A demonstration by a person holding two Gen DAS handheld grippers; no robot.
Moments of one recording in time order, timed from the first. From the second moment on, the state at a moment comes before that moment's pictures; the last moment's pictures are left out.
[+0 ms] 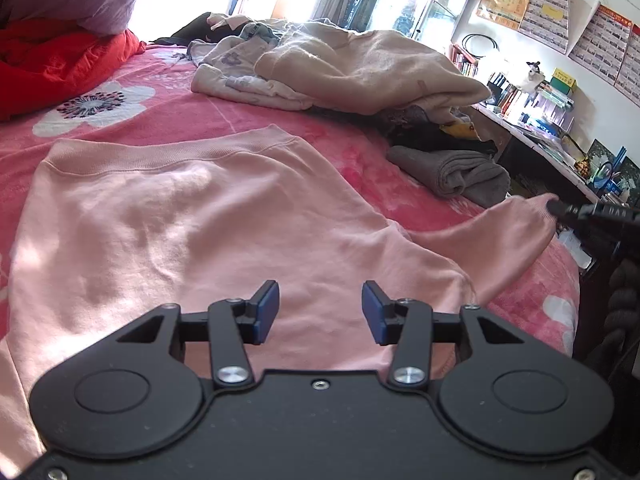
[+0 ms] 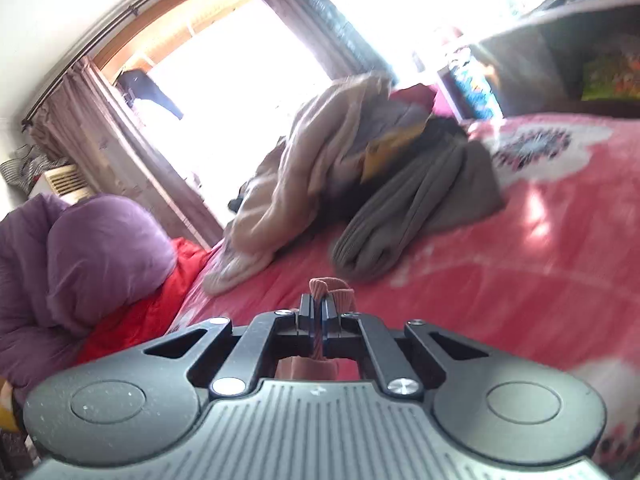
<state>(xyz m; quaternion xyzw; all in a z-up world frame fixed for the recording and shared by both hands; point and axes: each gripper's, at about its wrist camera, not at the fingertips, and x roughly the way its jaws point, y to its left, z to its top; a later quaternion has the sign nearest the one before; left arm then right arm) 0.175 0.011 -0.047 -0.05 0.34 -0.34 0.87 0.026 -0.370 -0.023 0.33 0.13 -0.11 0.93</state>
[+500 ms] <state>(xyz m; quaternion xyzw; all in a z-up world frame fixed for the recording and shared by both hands) 0.156 -0.020 -0.061 0.03 0.36 -0.42 0.83 0.097 -0.426 -0.003 0.25 0.20 -0.11 0.94</state>
